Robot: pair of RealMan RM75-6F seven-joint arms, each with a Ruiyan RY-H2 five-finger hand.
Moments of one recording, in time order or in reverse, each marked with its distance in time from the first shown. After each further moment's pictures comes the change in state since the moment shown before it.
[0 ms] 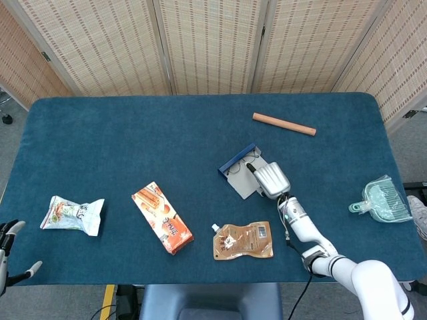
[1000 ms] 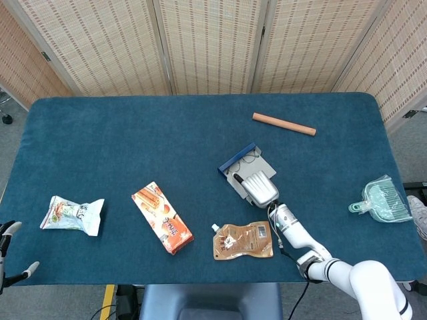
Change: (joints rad) left arm 0.003 0.001 0.001 0.012 -0.008 0.002 -0.014; right arm 0.002 -0.014 -0.017 -0.061 -0.051 -0.004 -0.050
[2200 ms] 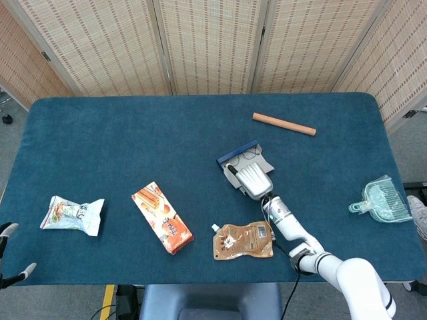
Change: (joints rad) left arm 0.006 -0.002 -0.001 0.018 -0.018 -0.007 -0.011; right arm 0.065 -0.066 0.044 0.132 -0.011 0.003 0.060
